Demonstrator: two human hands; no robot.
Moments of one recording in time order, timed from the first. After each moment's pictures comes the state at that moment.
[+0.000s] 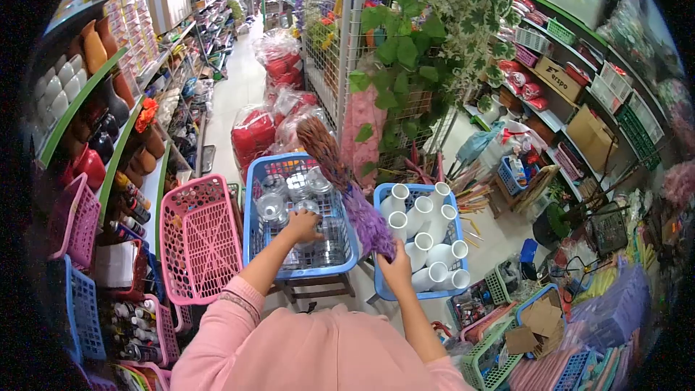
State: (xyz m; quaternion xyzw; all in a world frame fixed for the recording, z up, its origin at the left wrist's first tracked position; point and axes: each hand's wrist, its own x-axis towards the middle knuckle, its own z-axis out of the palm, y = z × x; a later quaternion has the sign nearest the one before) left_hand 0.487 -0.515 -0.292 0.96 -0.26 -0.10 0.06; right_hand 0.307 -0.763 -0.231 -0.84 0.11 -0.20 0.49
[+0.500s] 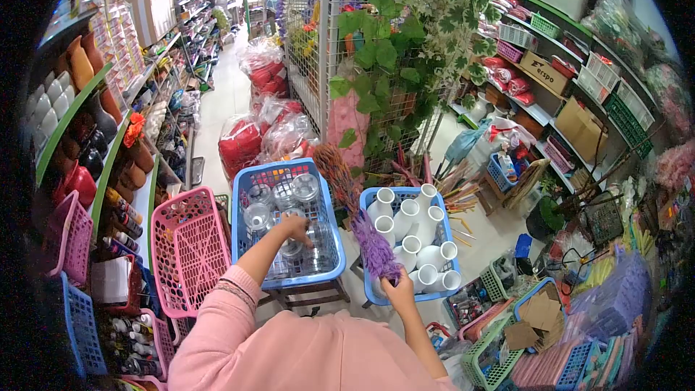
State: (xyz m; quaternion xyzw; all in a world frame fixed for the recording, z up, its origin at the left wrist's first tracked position) left_hand 0.521 -0.530 -0.271 0.93 -0.27 -0.25 0.02; right_hand 0.257 -0.793 -0.247 -0.79 0.15 -0.15 0.57
